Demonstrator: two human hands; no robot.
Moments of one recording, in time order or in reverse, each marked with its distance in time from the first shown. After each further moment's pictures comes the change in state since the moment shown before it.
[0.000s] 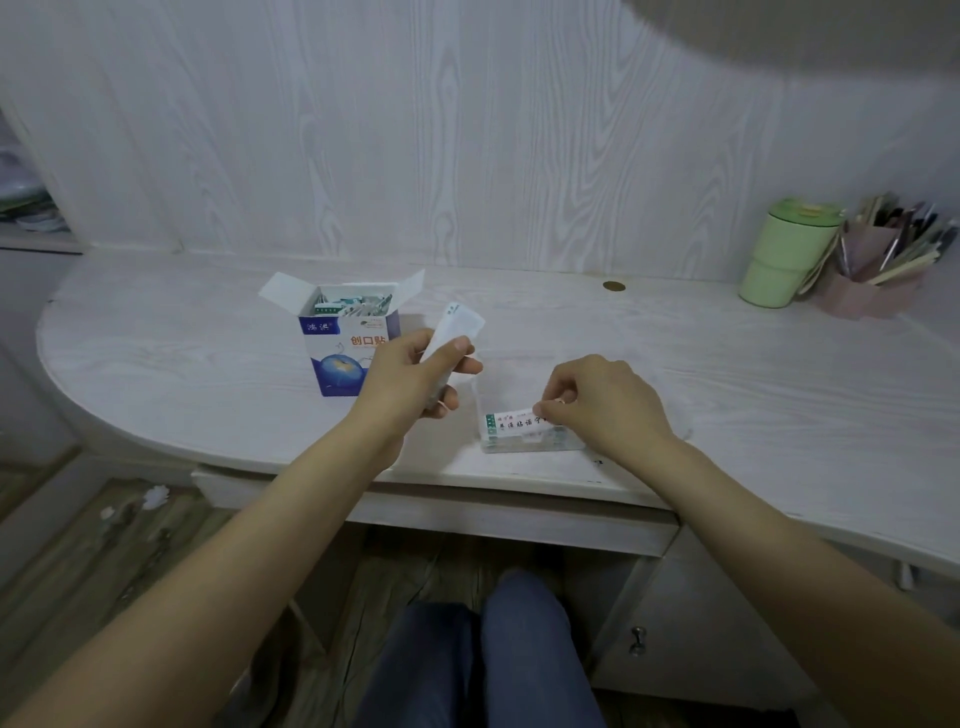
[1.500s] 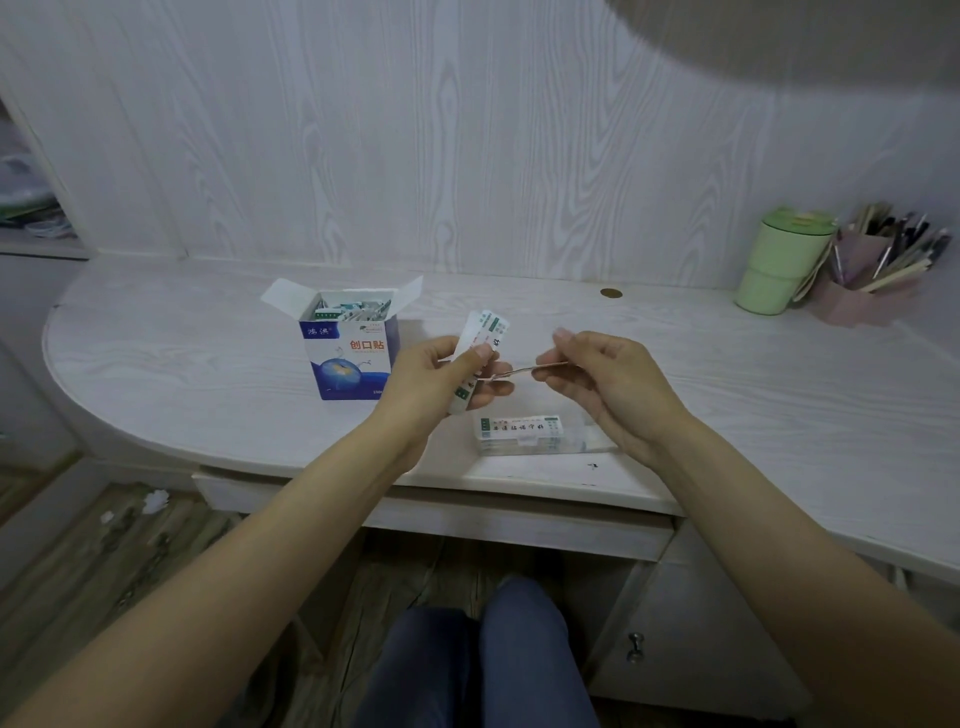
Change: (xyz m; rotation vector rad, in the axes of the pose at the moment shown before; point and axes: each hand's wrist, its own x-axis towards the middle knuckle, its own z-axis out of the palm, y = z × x) left_hand -0.004 0.004 0.017 -0.145 -0.093 -0.027; right_hand 0.000 -0.001 -0.017 1.314 -0.043 0.097
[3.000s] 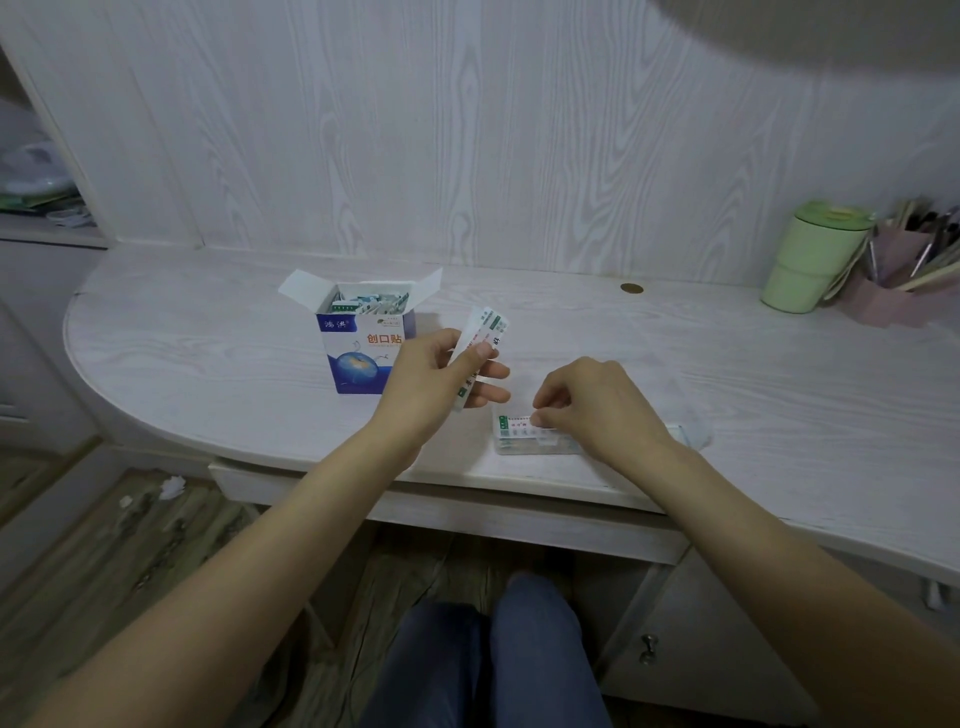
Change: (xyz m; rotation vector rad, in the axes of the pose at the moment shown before) left_hand 0.001 -0.003 -0.014 0.167 0.044 0.106; right_hand 0.009 0.021 0.019 -1.295 -0.068 -0.148
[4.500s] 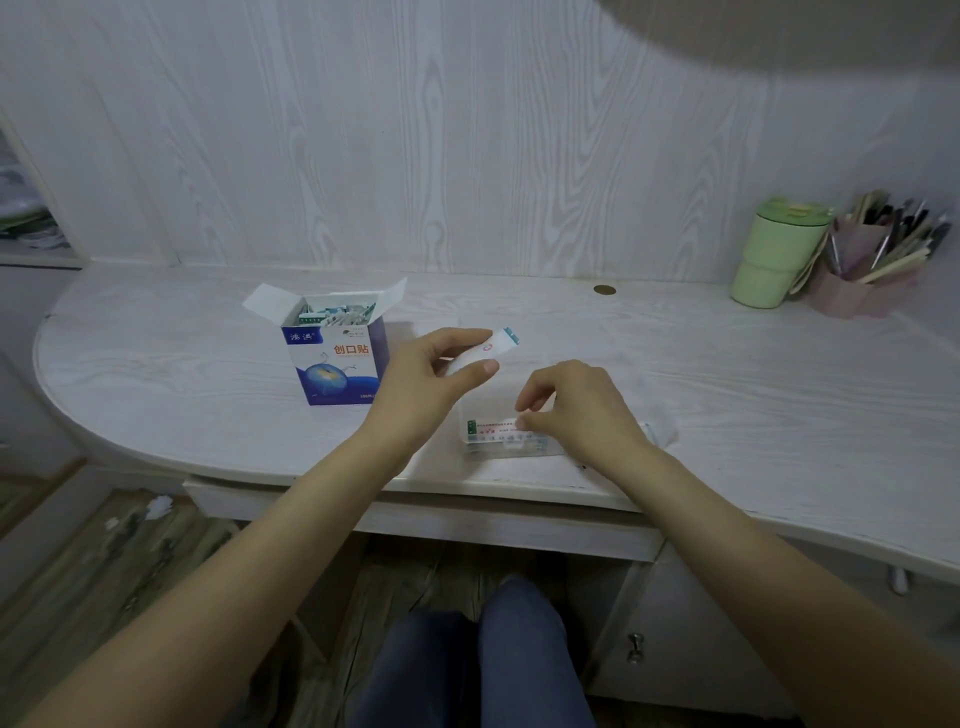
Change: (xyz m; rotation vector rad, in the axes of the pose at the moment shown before) left_hand 0.006 -0.002 0.019 0.187 -0.011 0.116; right_hand -0.005 0.017 -0.005 0.100 0.053 0.012
